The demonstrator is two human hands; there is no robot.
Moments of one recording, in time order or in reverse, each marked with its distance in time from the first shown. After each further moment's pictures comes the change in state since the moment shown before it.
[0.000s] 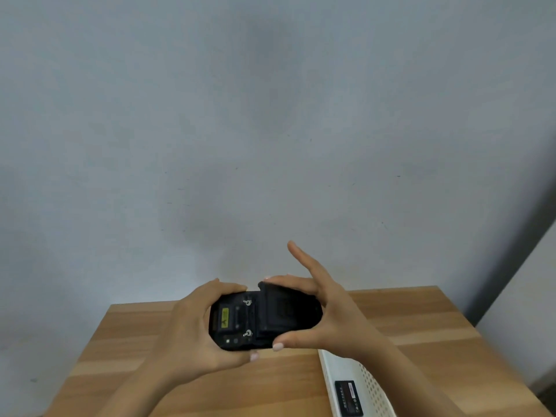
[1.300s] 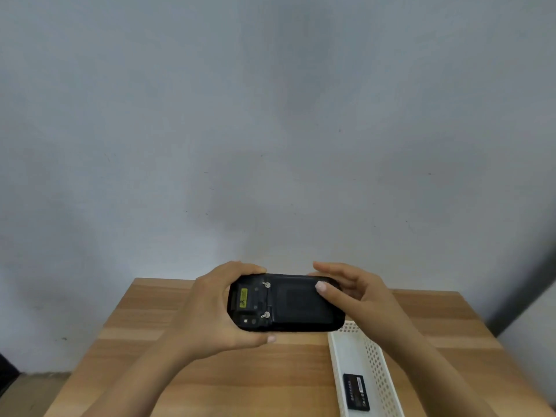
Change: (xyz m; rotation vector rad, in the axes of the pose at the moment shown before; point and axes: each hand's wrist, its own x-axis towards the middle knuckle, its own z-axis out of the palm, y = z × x) left_hand -0.004 0.021 -0.011 -0.027 0.003 -0.014; right_hand -0.002 0.007 -0.009 0.257 0.105 0.270
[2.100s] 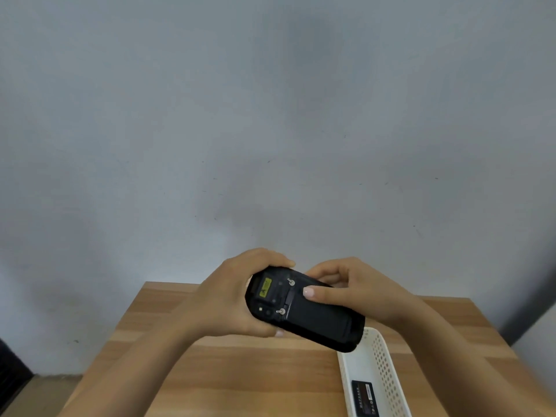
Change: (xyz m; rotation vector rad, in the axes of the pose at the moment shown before) left_hand 0.028 0.016 -0.013 0.077 -0.193 0.158; right_hand 0.024 -0.033 -0.005 -0.181 -0.324 0.044
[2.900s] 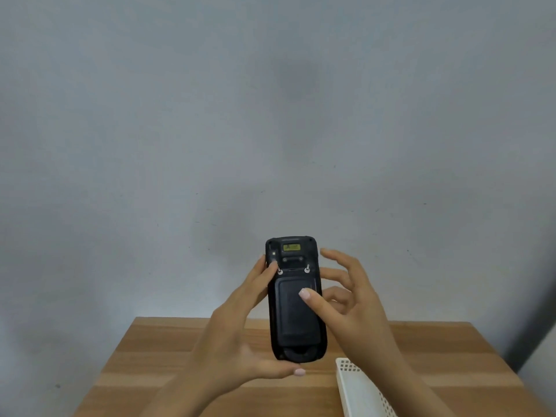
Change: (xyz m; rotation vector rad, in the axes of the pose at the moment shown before) left_hand 0.000 0.006 0.021 -0.166 0.263 0.071; right_hand -0.002 -0.009 0.031 0.208 0.587 -0.293
